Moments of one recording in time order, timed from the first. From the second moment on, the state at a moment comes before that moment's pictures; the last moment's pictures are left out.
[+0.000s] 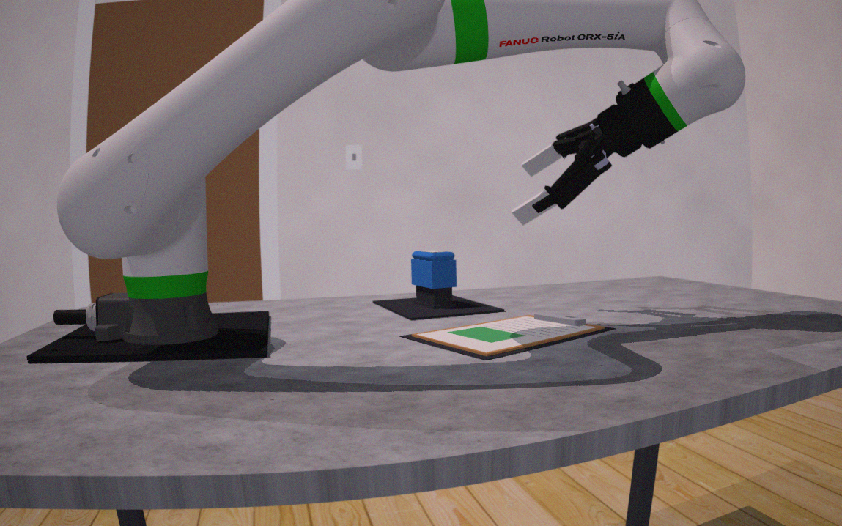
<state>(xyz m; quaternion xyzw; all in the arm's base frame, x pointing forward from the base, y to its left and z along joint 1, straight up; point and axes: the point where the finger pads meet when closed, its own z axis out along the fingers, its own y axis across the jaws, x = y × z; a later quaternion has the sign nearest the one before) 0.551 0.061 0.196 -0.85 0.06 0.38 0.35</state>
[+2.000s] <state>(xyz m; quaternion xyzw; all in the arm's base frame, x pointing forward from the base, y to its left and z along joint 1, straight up) 0.470 0.183 0.172 -0.87 0.45 0.14 0.13</state>
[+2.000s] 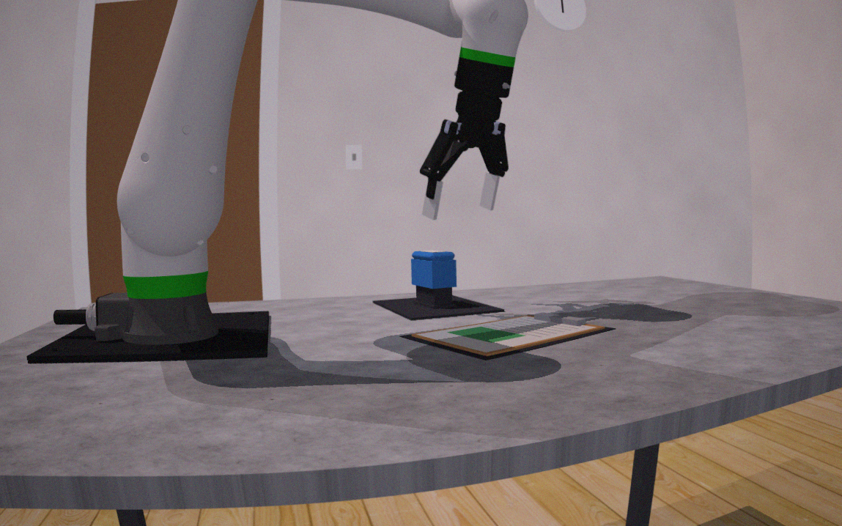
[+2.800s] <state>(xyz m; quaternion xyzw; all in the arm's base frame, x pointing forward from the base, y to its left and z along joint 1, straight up) 0.430 0.239 0.160 -0.80 0.60 0.00 0.00</state>
